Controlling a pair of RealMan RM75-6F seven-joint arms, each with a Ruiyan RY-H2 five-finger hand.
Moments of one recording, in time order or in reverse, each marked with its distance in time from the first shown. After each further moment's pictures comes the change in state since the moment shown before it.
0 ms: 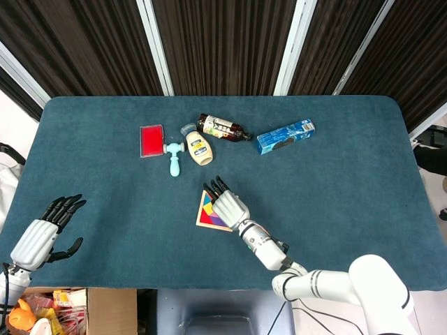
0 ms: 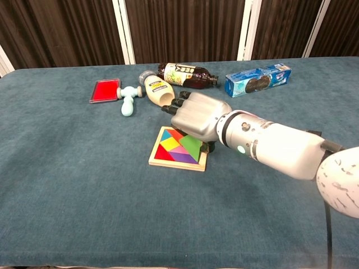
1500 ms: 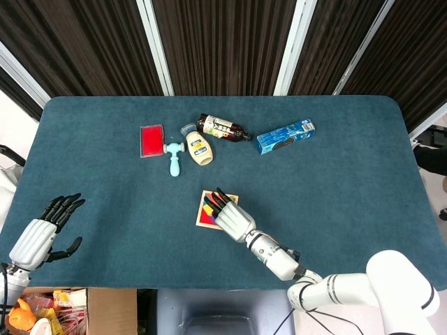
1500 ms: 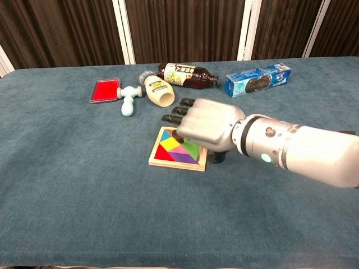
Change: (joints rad) left arm 0.002 -0.003 -0.001 0.005 0.001 0.009 -0.004; right arm -0.019 0.137 -0.104 -0.217 -0.044 0.034 0.000
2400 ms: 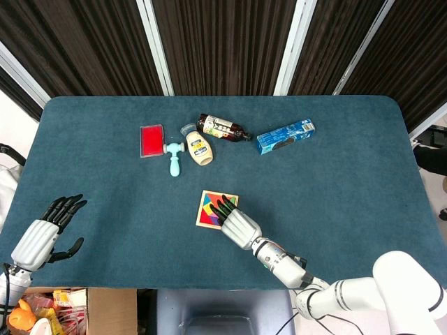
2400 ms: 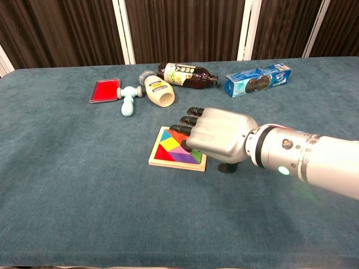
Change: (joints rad) left arm -0.001 -0.003 0.002 -0.004 0.003 -0.003 0.014; right arm -0.028 0.038 -0.049 -0.074 -0.007 0.049 -0.027
